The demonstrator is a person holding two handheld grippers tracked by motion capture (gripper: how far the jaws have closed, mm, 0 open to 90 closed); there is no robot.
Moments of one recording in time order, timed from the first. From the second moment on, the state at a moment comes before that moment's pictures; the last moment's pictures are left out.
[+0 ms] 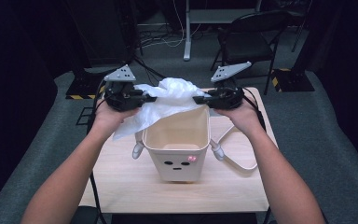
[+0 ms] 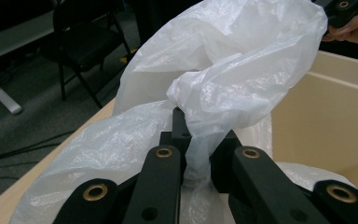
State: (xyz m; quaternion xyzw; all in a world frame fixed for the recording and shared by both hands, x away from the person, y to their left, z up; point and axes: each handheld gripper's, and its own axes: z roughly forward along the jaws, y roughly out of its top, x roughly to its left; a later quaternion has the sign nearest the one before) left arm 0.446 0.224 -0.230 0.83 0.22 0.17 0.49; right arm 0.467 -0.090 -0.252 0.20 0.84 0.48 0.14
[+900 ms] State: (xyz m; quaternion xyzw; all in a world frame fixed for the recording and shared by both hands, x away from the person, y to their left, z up) left arm 0.416 0.159 -0.222 0.85 0.09 0.06 0.51; right arm 0.398 -0.123 -0.208 0.14 0.81 0.54 0.16
